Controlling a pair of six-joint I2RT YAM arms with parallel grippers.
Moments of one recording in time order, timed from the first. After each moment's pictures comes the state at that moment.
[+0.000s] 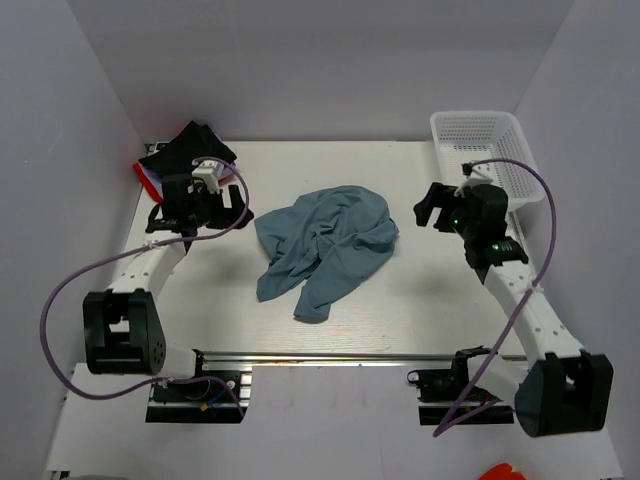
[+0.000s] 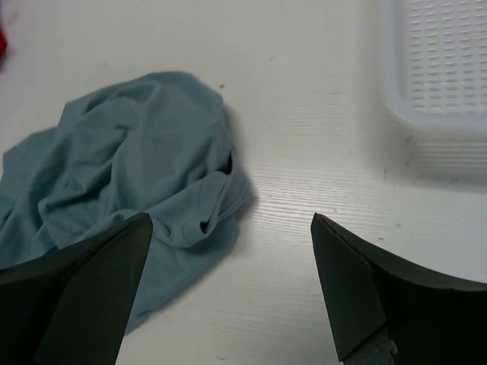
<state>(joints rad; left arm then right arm) -0.01 1.37 0.92 -0.12 0.45 -0.07 0.14 1.05 0.80 -0.13 -0.09 0.24</state>
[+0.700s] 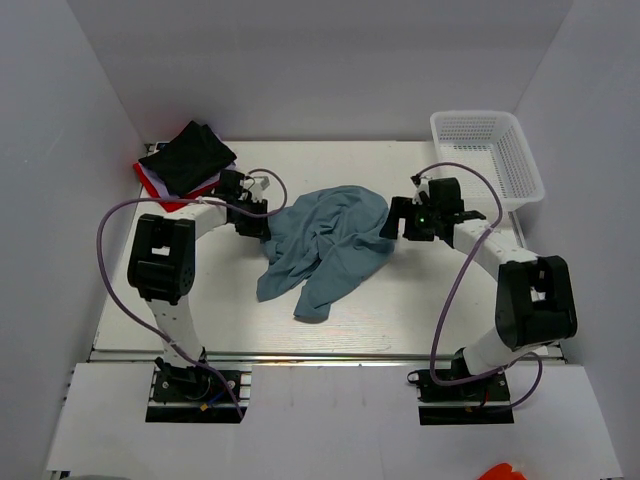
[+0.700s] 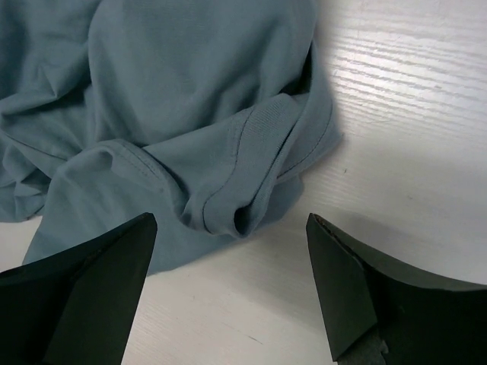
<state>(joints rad) -0.18 1.91 1.22 -0.33 0.36 -0.04 0.21 1.53 0.95 -0.24 -0.36 0.23</state>
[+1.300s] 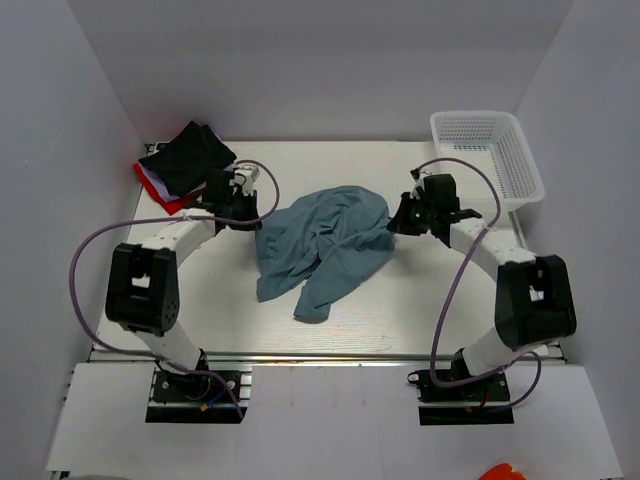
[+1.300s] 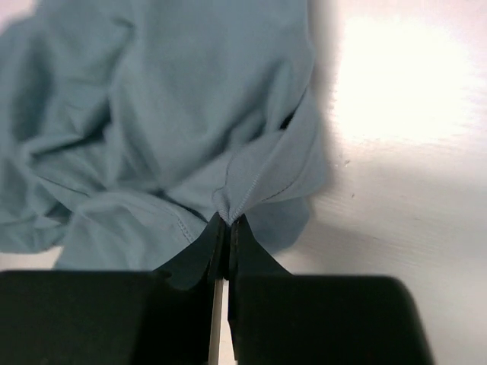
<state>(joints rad) -0.19 1.70 1.10 -0.26 0.28 -0.07 0.25 1.59 0.98 -0.19 -0.30 0.31</state>
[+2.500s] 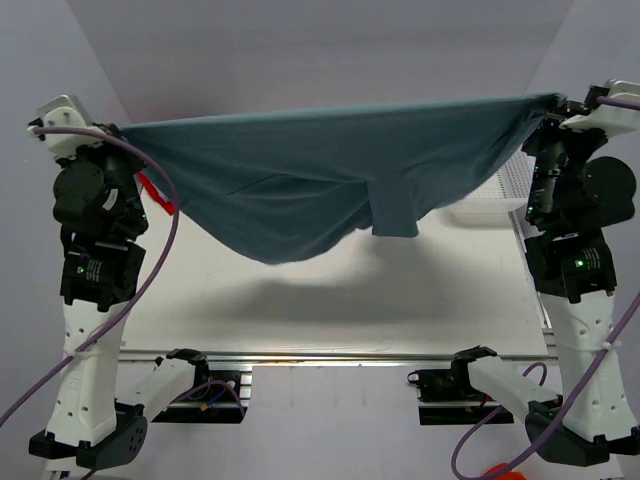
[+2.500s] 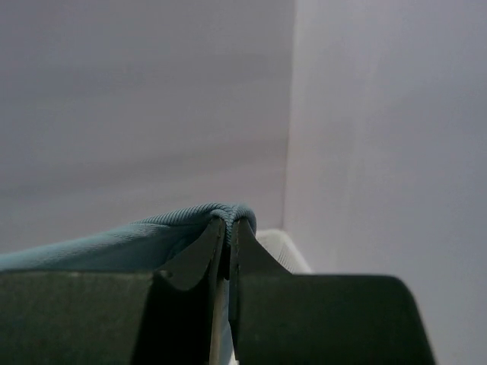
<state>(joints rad) -0.20 0.96 1.53 -0.31 -0.61 -0.11 0.25 0.98 1.53 -0.17 0.48 -0.15</state>
